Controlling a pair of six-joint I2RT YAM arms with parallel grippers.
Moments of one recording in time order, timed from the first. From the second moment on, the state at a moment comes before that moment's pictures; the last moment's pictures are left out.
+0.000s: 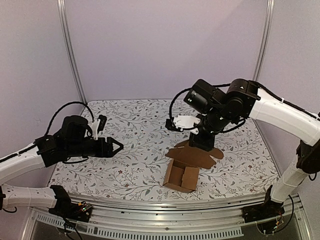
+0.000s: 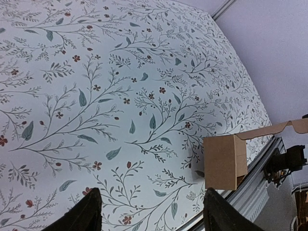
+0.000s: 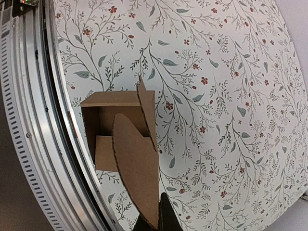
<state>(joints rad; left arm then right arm) -0.73 0.88 0.66 -0.39 0.05 -0.57 1.07 1.60 1.69 -1.20 0.06 -0.24</state>
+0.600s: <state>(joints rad) -0.78 1.00 0.63 -0.29 0.10 -0.57 1.17 2.02 2.08 -1.33 0.29 -0.51</state>
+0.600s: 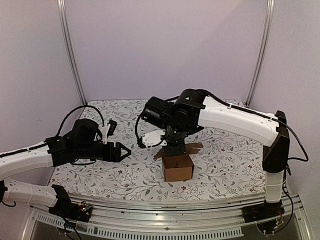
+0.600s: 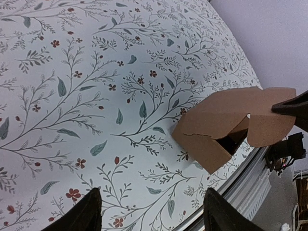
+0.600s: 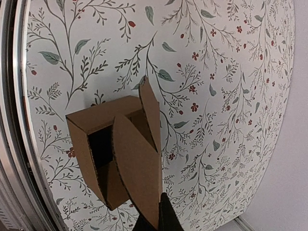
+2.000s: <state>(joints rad) -0.91 1.32 0.66 -0.09 0.15 -0.51 1.08 1.32 1.40 -1.08 0.35 0.05</state>
